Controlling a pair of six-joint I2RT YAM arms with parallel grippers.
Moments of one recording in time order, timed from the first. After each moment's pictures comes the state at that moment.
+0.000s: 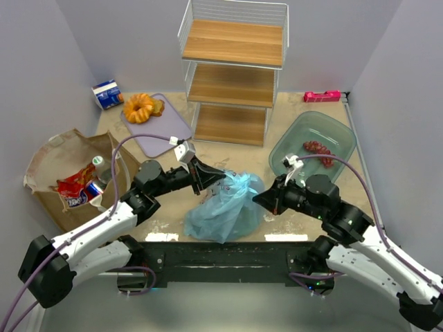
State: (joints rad) left arm -0.68 0.98 0.55 0.52 0.54 -0.38; right arm 0.80 0.59 0.68 -0.43 -0.18 0.57
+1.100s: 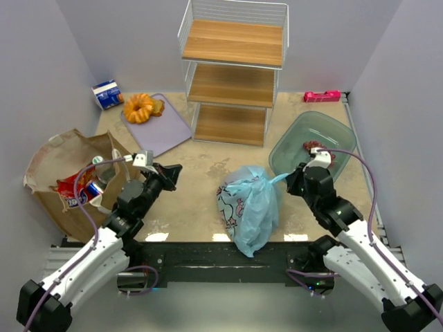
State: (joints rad) left arm -0.52 0.61 0.29 0.27 -0.10 -0.50; right arm 0.51 0.66 0.58 -0.43 0.33 0.56
